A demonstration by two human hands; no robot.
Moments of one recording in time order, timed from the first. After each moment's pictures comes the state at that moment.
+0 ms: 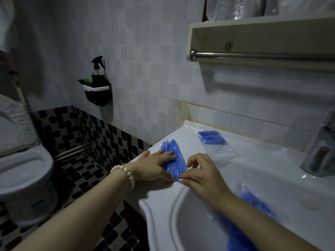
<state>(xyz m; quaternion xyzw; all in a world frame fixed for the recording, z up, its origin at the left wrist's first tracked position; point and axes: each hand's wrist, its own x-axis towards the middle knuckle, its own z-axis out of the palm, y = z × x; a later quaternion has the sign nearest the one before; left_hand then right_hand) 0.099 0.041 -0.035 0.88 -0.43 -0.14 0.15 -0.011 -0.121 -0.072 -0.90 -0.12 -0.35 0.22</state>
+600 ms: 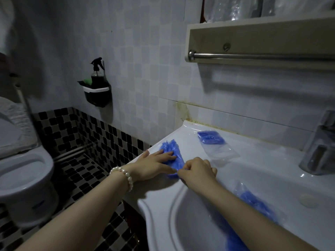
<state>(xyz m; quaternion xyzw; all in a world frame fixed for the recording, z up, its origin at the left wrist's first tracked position) 0.102 0.039 -0.037 0.87 -0.42 -0.15 0.21 0.004 -0.092 -0.044 -0.94 0.21 -0.11 0.25</state>
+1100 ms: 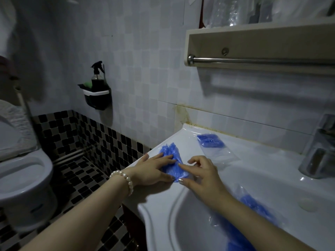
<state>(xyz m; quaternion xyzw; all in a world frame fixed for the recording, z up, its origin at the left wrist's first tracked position) 0.103 0.039 -0.039 0.88 -0.43 -0.11 0.15 -0.009 -0.122 -0.075 -0.89 -0.04 -0.28 0.35</state>
